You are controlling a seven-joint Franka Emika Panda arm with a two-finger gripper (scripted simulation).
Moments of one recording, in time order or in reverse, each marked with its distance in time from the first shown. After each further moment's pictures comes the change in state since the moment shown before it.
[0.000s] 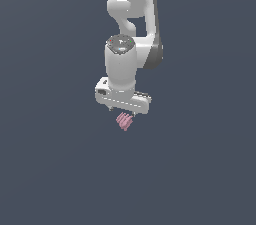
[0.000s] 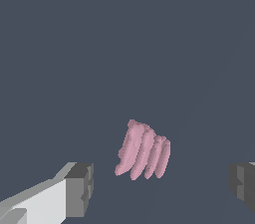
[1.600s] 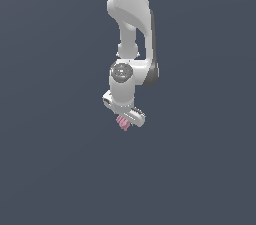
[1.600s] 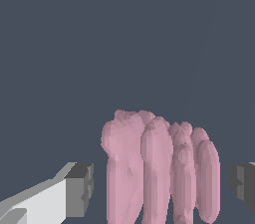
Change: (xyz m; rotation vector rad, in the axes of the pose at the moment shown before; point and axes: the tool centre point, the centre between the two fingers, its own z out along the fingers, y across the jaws) arm -0.030 0.004 0.095 -0.013 -0.062 0.321
